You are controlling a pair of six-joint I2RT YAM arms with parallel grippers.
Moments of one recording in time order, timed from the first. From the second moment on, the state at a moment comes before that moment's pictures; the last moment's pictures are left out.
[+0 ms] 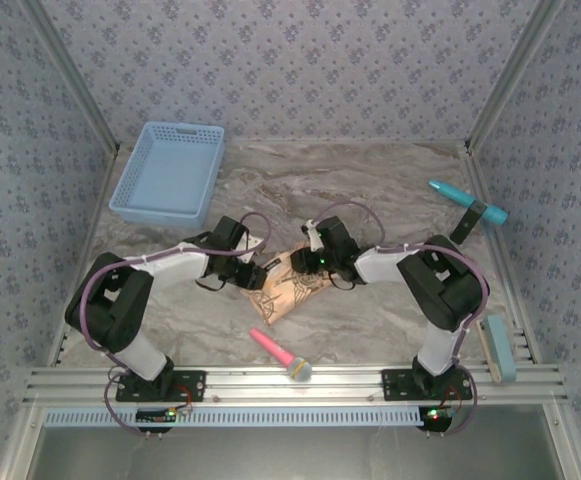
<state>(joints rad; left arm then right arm) -0.53 1.60 0.81 -0.37 0.30 -0.14 0.65 1.79 0.81 0.24 -0.25 0.37</state>
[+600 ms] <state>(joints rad) -0.59 1.35 0.98 -0.51 0.37 0.03 0.66 1.59 0.81 0.18 -0.22 0.33</state>
